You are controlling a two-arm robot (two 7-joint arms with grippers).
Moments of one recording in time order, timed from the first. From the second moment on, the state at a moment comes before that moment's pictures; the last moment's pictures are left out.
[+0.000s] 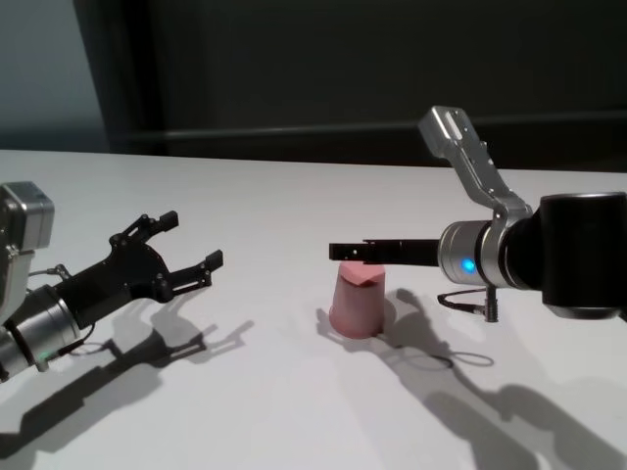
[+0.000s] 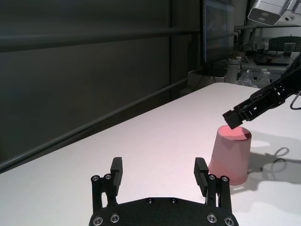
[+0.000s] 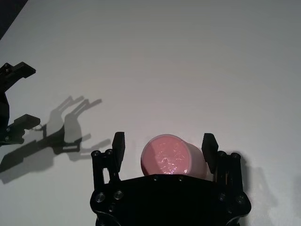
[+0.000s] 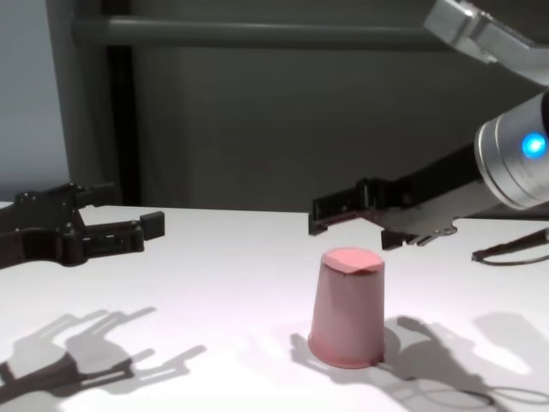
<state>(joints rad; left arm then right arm) -0.20 0.68 0.42 -1.43 -0.61 -0.12 -0.57 0.66 0.56 -0.85 -1.67 1.45 0.67 -0.44</state>
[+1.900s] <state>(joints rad) -0.20 0.68 0.42 -1.43 -0.61 -0.12 -0.57 0.50 0.65 -0.71 -1.74 1.40 0.21 -0.48</state>
